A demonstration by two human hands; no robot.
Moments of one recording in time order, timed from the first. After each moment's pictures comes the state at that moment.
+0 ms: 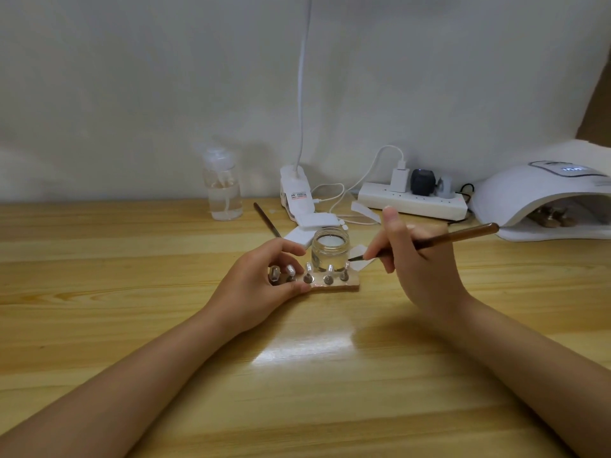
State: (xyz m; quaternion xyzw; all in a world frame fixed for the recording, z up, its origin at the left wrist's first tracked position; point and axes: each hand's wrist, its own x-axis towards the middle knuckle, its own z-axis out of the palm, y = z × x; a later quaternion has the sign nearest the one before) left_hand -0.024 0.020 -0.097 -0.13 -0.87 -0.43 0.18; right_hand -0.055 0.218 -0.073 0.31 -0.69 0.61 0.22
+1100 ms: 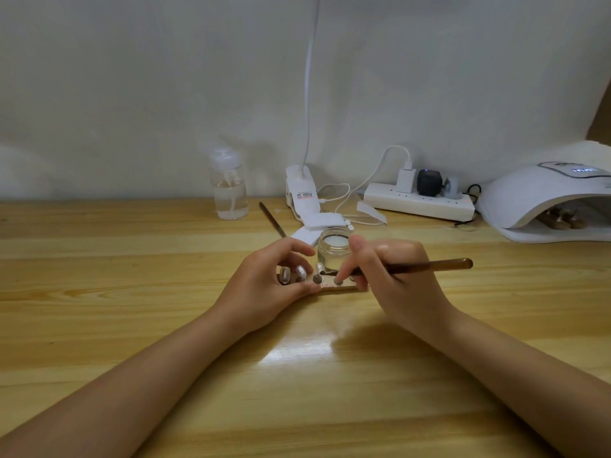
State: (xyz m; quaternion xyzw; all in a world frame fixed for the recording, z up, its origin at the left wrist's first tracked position) left_hand -0.023 0.022 -0.097 -0.14 -0.87 -0.45 0.18; right_hand -0.047 0.201 -0.081 0.41 -0.71 0.54 0.21
